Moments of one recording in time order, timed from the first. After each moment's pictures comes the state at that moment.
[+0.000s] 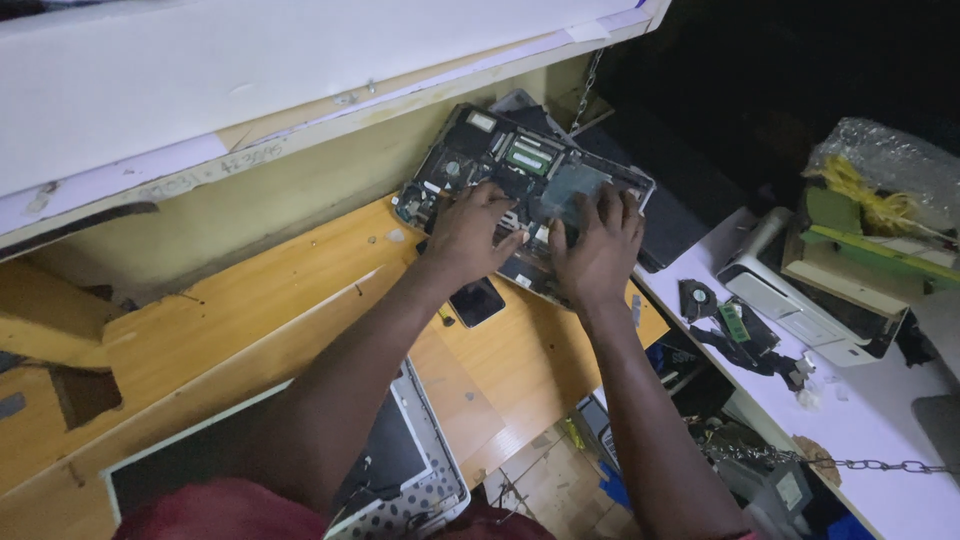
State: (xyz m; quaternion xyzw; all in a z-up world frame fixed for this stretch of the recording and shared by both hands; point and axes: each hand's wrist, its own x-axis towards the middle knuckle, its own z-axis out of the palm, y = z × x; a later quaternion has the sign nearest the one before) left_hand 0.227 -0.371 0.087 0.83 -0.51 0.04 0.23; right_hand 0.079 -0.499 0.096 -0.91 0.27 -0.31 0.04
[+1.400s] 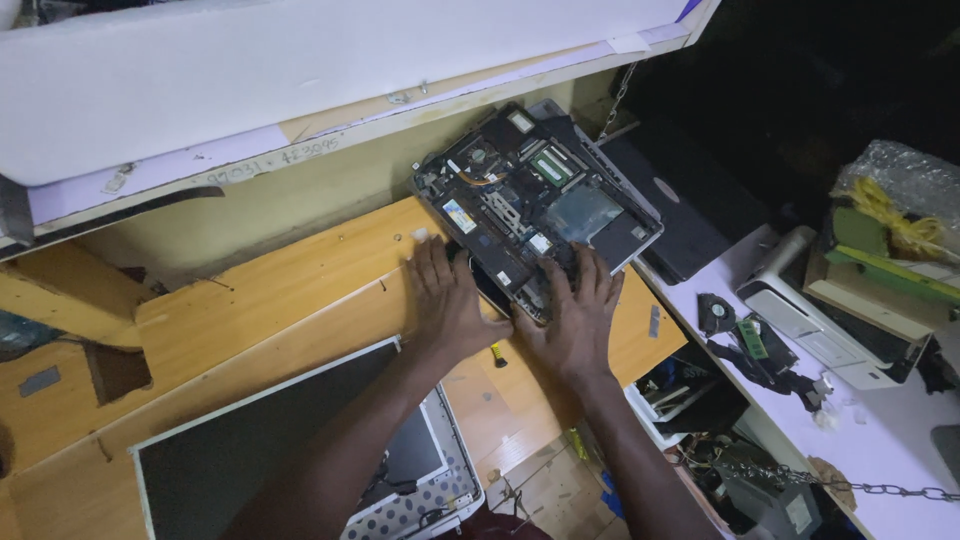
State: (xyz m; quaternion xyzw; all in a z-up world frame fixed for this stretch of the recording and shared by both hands) left_hand 0.169 -0.297 0.035 0.91 -0.33 -0.03 0.25; right_hand 0.048 -0.429 0.063 -0.93 0.17 -0.30 0.11
